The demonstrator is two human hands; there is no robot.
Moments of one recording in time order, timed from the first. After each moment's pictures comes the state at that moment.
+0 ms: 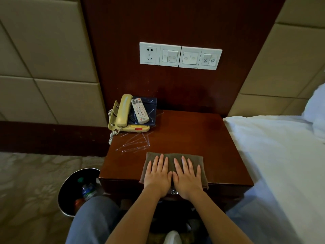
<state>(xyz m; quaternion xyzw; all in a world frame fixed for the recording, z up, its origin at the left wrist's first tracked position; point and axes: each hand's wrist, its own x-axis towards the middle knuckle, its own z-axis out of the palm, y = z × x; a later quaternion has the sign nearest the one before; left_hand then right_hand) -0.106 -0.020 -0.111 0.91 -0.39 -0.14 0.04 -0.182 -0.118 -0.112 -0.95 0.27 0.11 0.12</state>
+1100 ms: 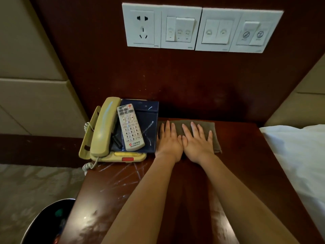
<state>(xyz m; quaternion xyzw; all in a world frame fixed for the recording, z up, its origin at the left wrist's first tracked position) 0.093 -0.194 -0.119 0.94 -0.31 -0.11 0.10 0.032 -0.282 -0.116 -0.95 0.28 0.07 0.10</state>
